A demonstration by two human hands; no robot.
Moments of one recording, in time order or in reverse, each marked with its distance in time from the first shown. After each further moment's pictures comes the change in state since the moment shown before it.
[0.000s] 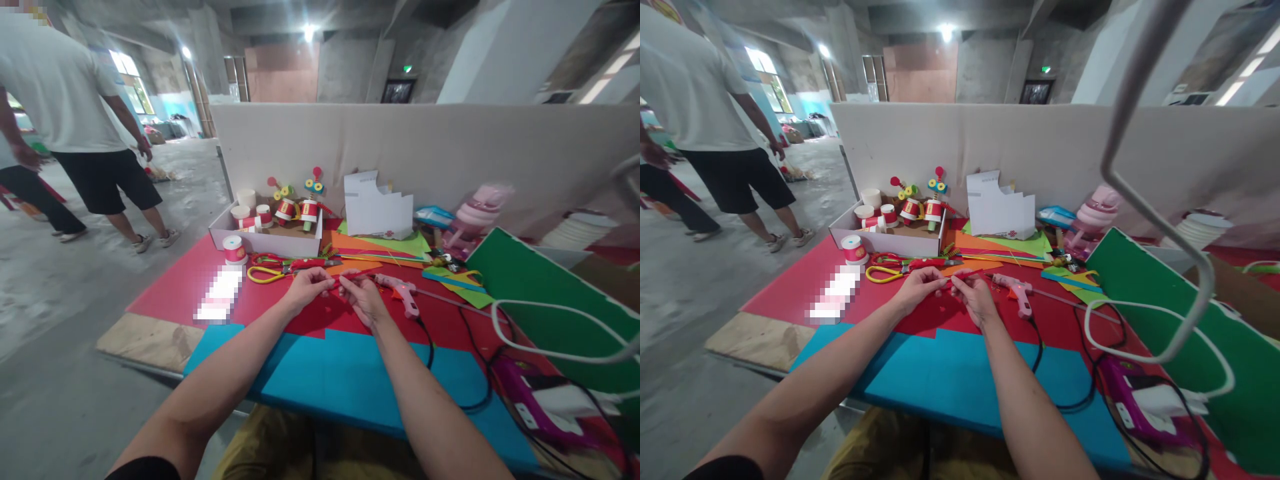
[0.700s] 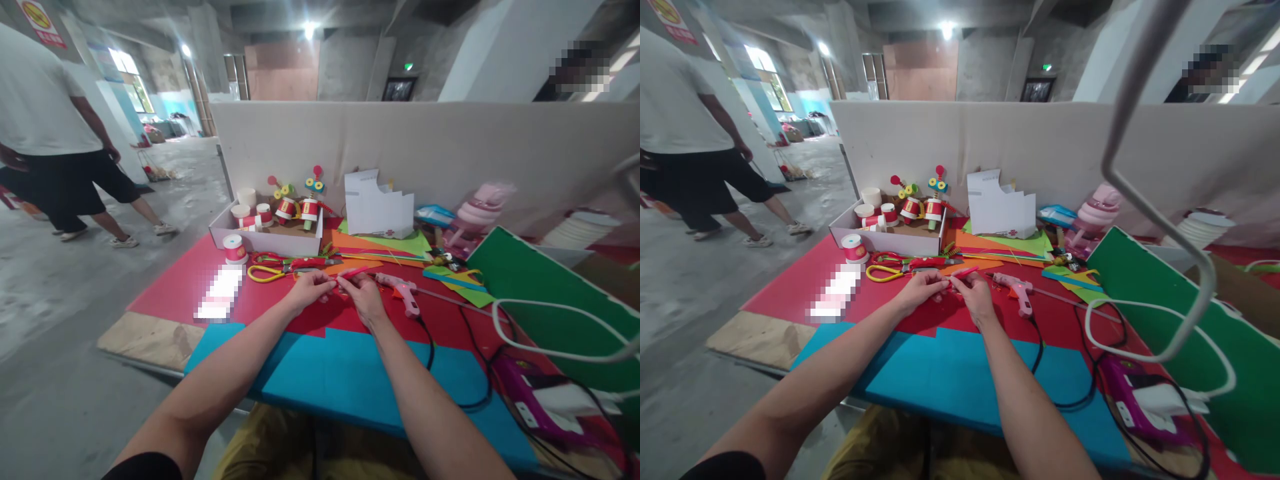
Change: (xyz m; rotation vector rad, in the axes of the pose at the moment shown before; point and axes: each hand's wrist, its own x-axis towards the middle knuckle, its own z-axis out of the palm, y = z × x) left_hand -0.001 -0.005 0.001 0.065 -0.034 -0.140; right_hand 0.005 0.010 -0.003 -0.308 0.088 -0.186
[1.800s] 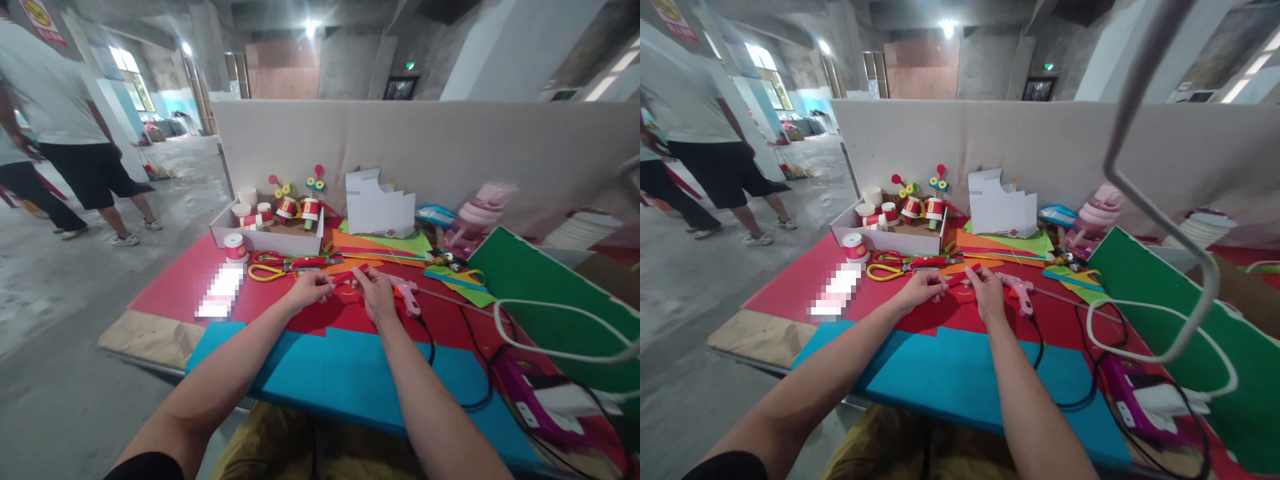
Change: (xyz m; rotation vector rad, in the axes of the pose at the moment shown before) left_hand 0.001 0.001 -0.001 0.108 -0.013 0.002; right_hand 0.008 -0.007 -0.012 0.067 0.185 -0.012
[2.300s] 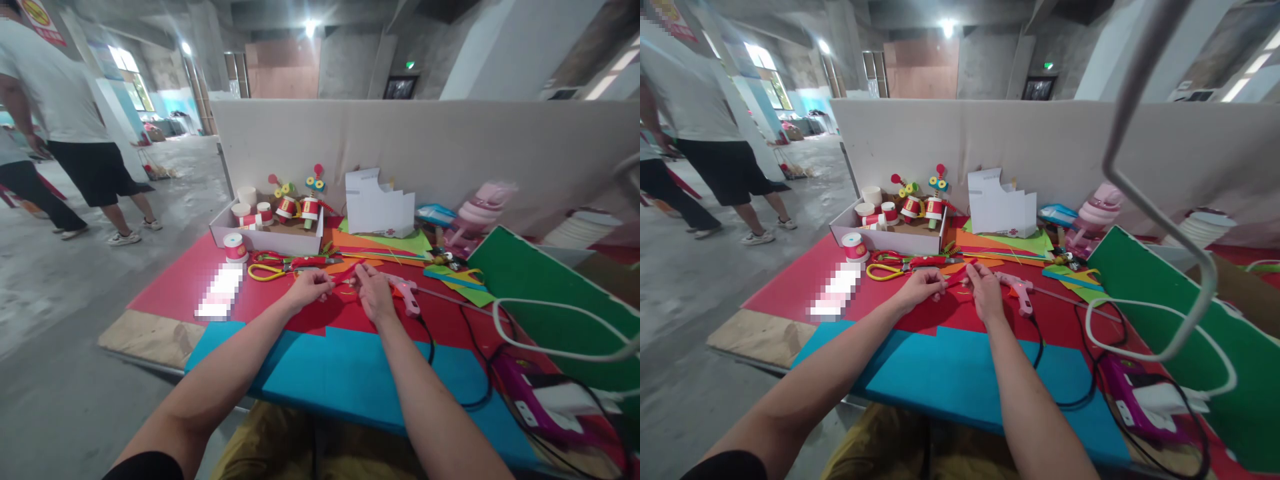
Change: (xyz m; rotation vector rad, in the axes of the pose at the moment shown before) left_hand 0.000 0.001 0.000 -0.061 -0.003 0.023; right_hand -0.002 -0.003 0.004 0.084 -0.047 0.060
